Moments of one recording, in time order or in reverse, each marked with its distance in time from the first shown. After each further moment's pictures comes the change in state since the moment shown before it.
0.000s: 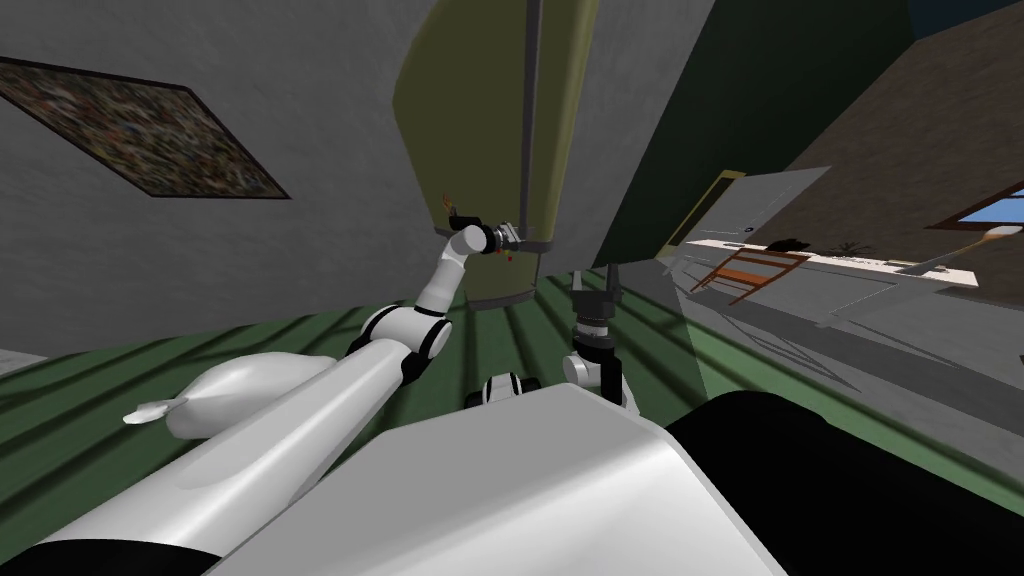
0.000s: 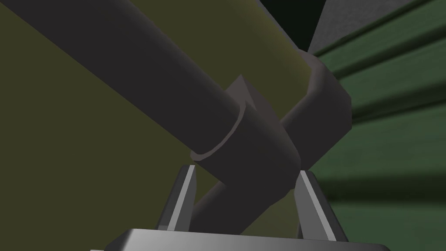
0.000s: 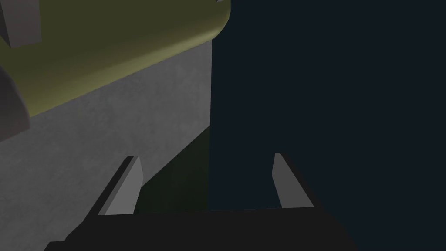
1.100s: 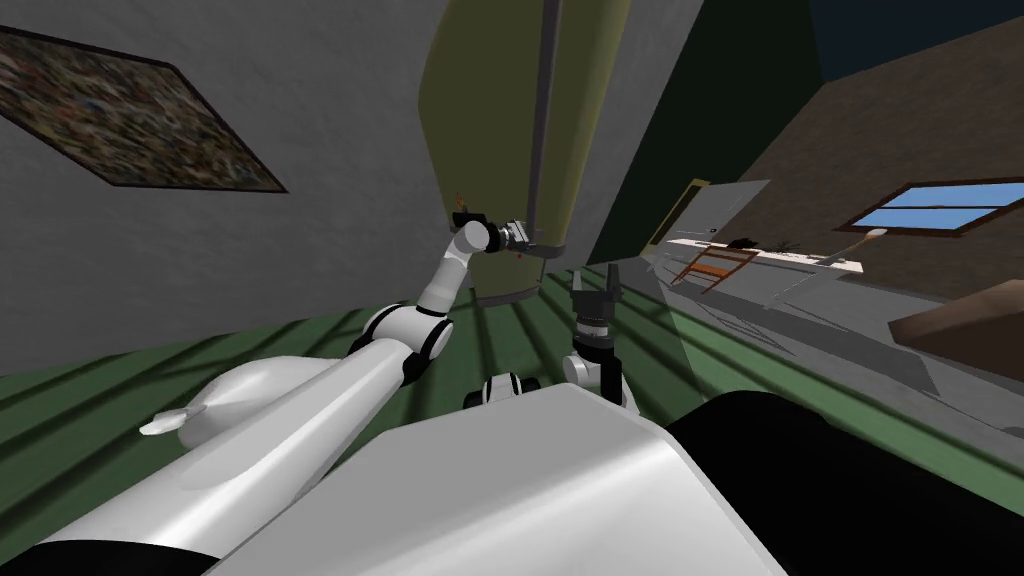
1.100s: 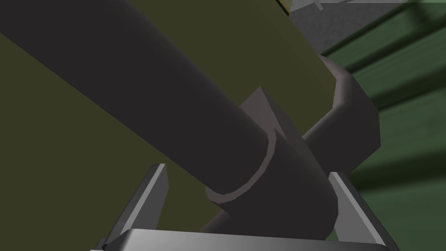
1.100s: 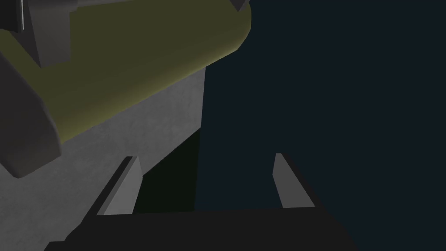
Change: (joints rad) left arm -0.007 -0.010 -0.028 -0.051 0.096 0.049 -0.031; right arm 0.000 0.000 0.000 0.000 0.000 0.000 0.000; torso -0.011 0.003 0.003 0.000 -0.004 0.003
